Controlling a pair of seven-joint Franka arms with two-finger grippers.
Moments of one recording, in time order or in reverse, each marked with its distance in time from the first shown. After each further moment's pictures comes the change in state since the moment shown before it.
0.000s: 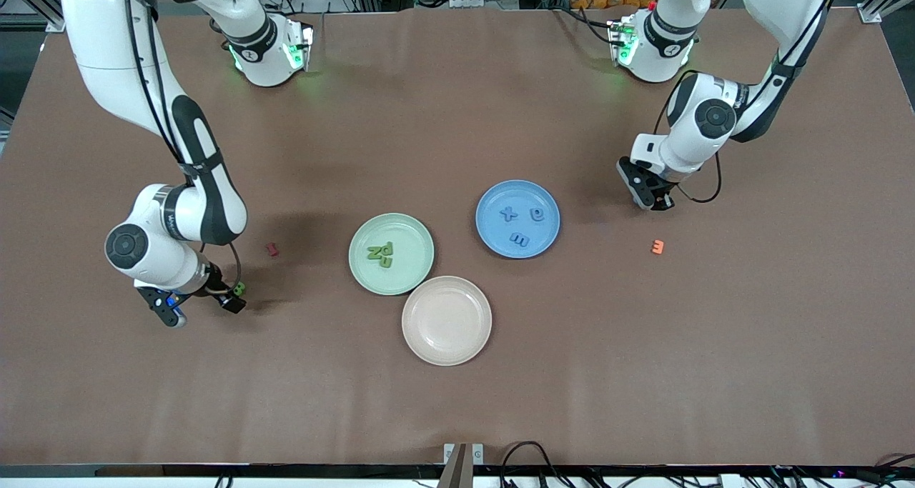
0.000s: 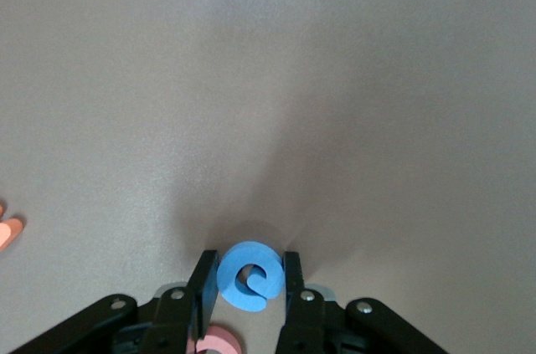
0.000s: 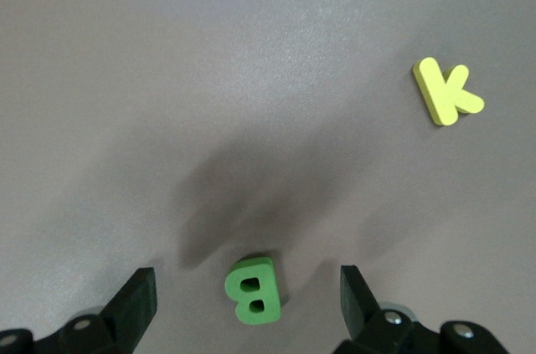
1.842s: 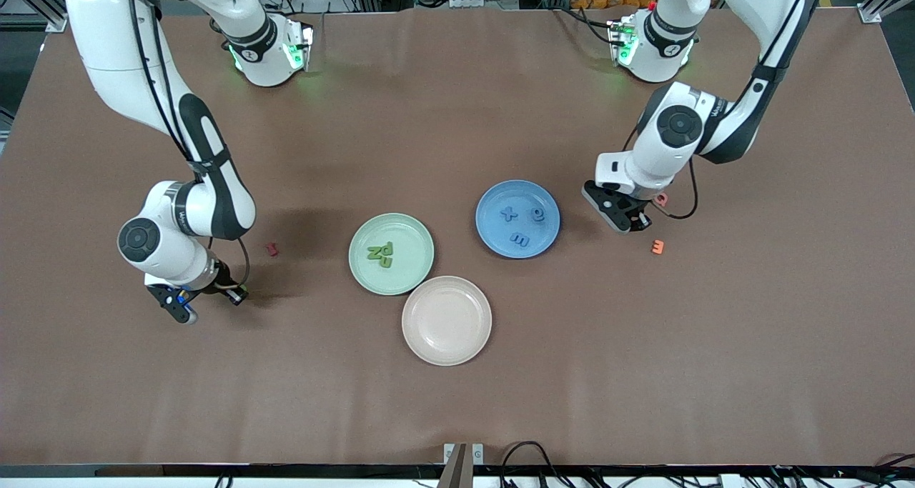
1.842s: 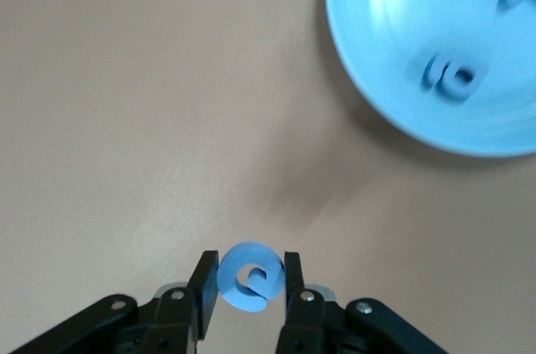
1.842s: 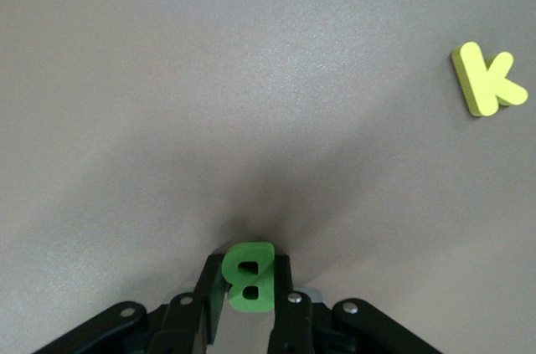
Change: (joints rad) left arm -0.201 0.006 -0.007 0.291 -0.001 -0.226 -0.383; right arm 0.000 -0.006 0.024 -0.044 0.000 0.070 -0.050
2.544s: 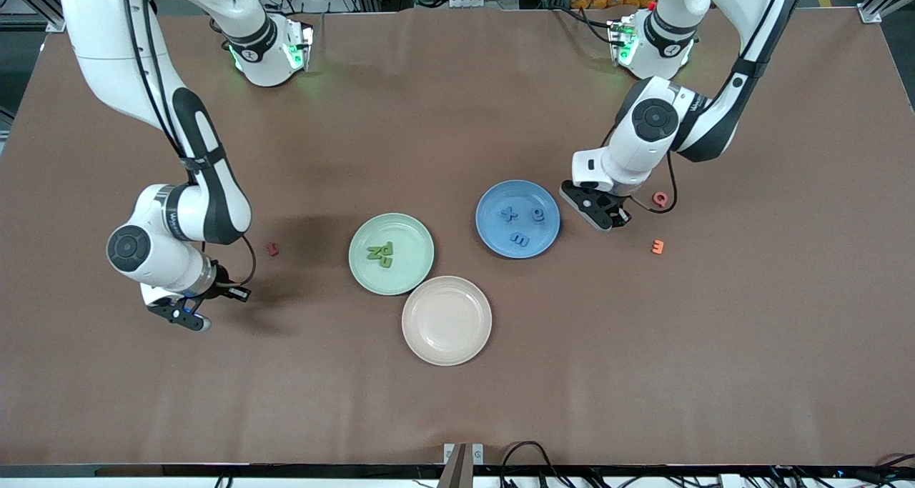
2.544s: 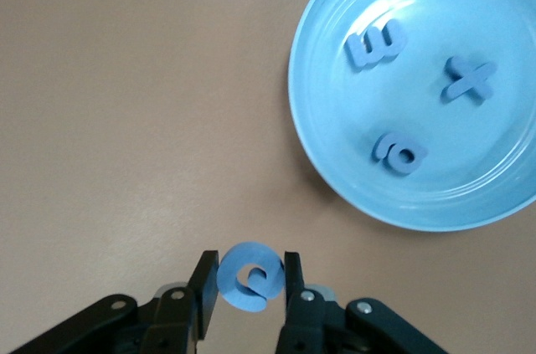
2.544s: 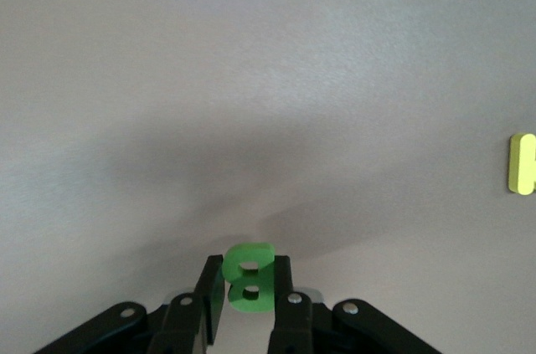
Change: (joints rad) left arm -0.104 0.000 0.024 0.051 -0.064 -0.032 -0.114; right arm 0.000 -0.018 0.011 0.094 -0.001 -0.147 -0.309
